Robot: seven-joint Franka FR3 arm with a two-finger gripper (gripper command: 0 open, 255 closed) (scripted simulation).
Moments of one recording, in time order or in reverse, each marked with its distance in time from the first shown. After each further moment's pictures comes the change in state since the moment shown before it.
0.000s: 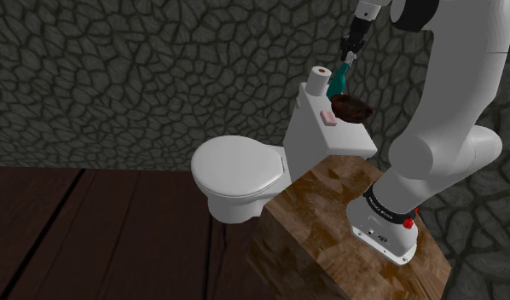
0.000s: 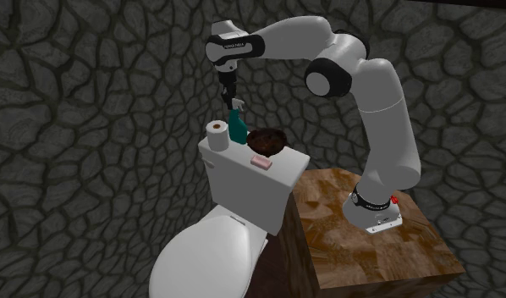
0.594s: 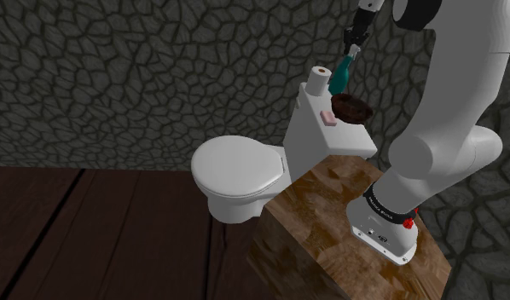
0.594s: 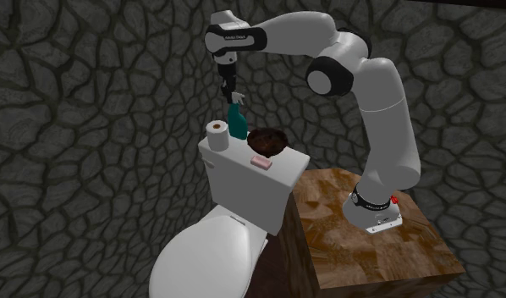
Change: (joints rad) arm -0.005 -0.015 -0.004 0.061 -0.008 -0.073 0.010
